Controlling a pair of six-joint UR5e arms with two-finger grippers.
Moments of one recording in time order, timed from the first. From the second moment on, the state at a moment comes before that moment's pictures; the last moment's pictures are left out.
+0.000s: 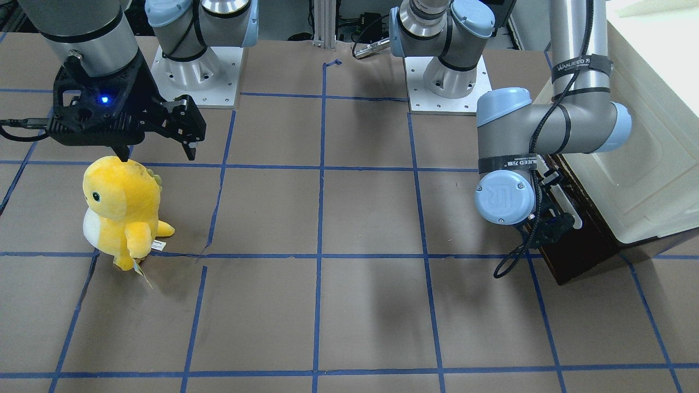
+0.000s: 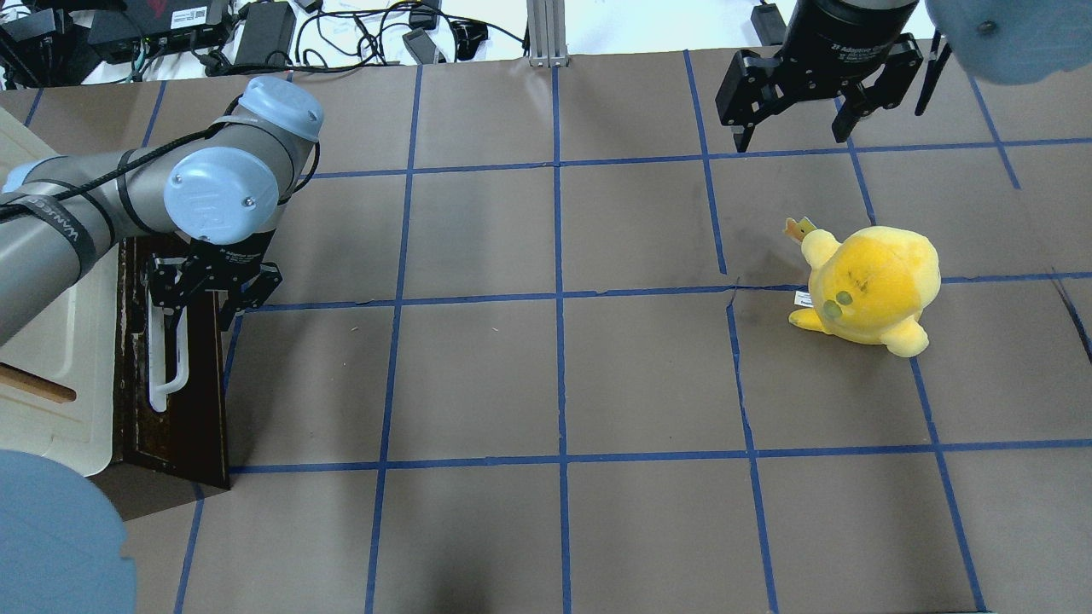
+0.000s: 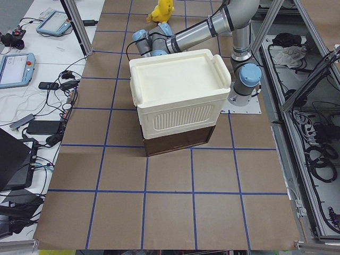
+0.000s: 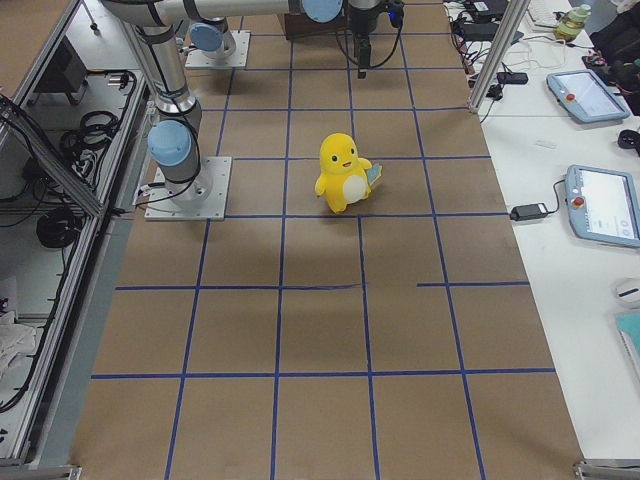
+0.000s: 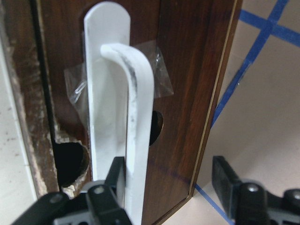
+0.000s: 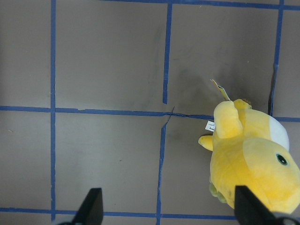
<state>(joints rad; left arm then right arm) -1.50 -1.93 -1.73 -1.56 2.24 -0.60 1.60 -1.48 1.44 -1.57 -1.58 -0.02</state>
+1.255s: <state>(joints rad) -1.50 -1.92 -1.74 -1.58 2.25 -0.58 1.60 -1.48 1.44 -1.57 -1.58 -0.02</state>
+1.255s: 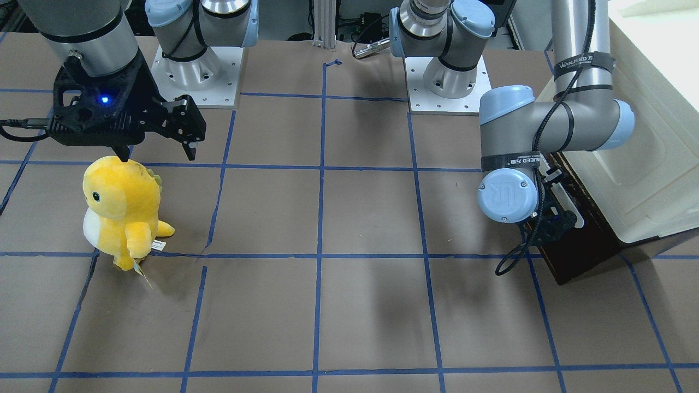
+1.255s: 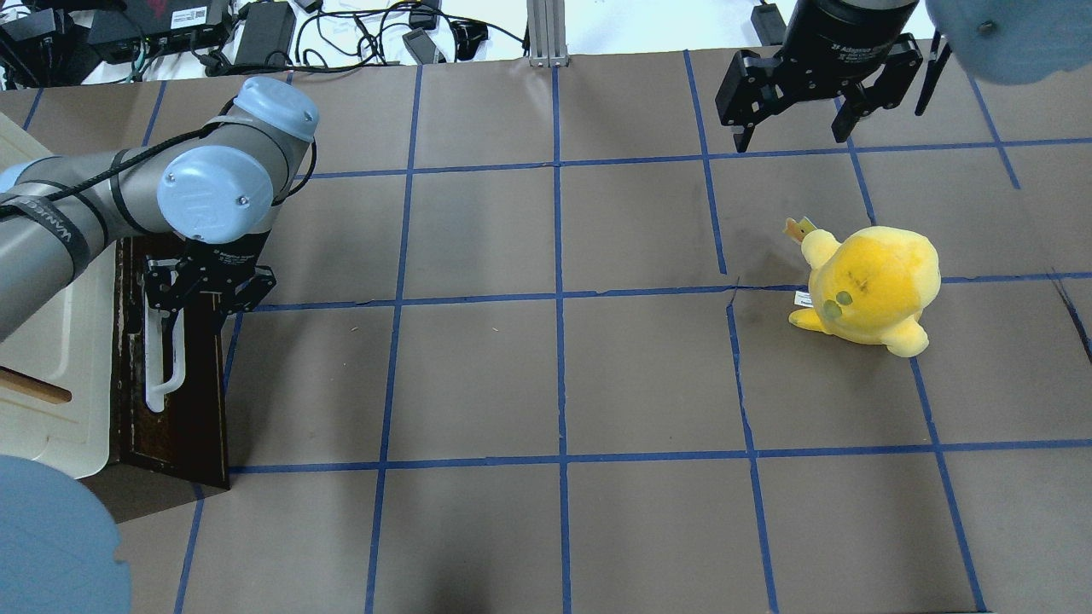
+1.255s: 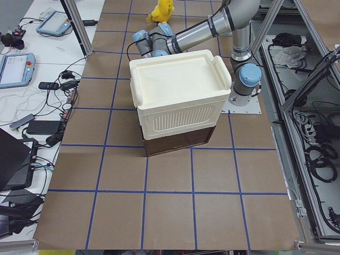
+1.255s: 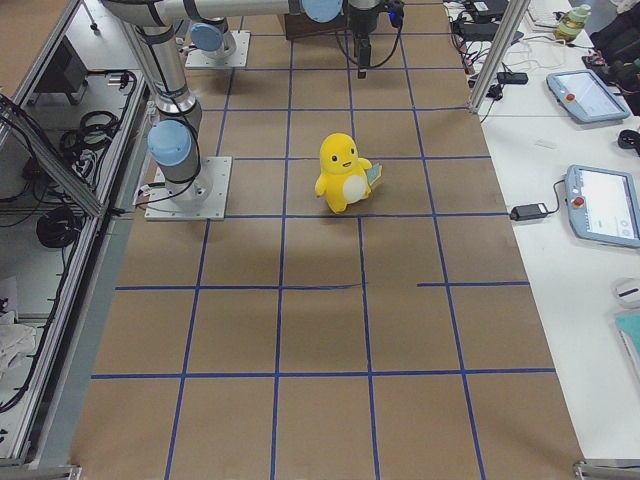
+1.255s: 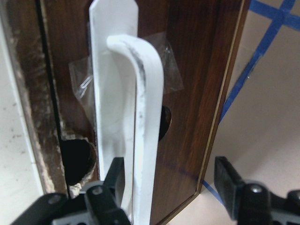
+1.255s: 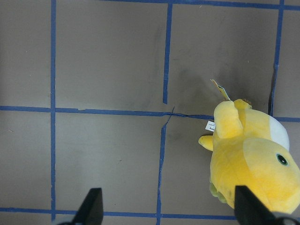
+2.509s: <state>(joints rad) -1.46 -1.92 -1.73 -1.58 2.25 -0.57 1.60 -1.48 1.44 -1.57 -1.58 -0.02</state>
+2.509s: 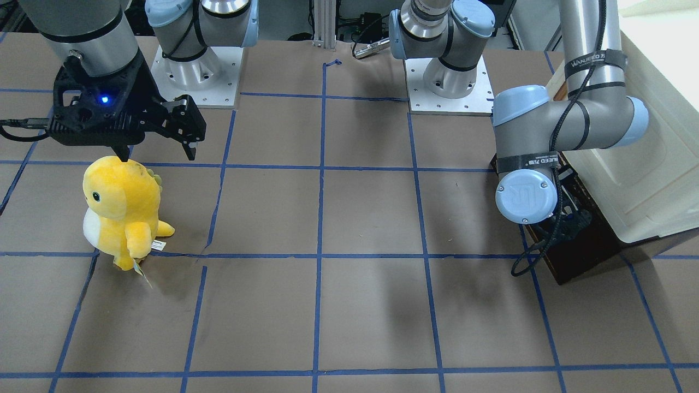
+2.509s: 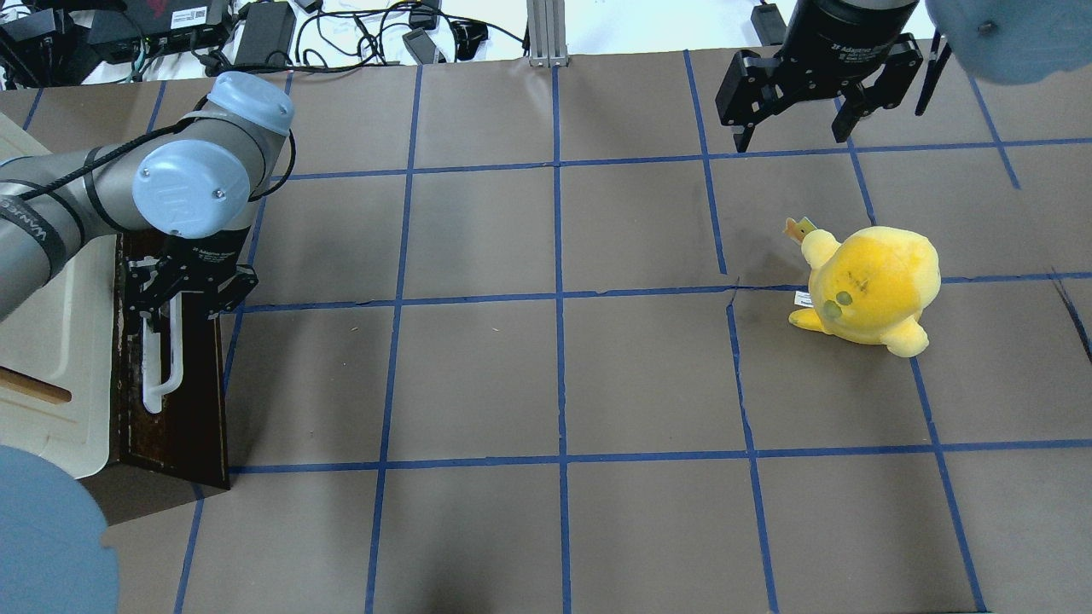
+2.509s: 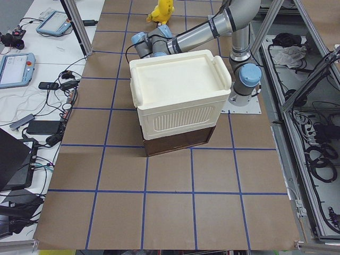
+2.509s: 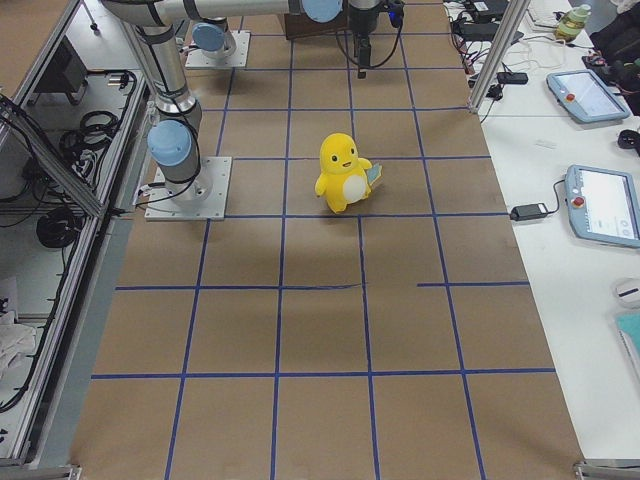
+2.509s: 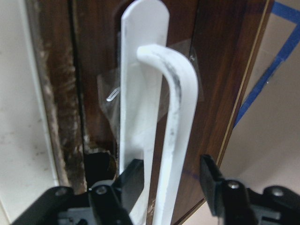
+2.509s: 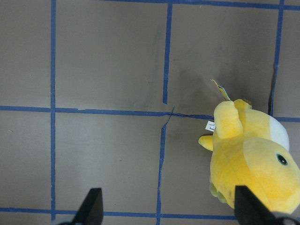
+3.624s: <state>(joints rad) -1.46 -1.92 -1.72 -1.58 2.24 -0.56 1.60 -1.48 1.44 -1.57 -1.58 -0.02</state>
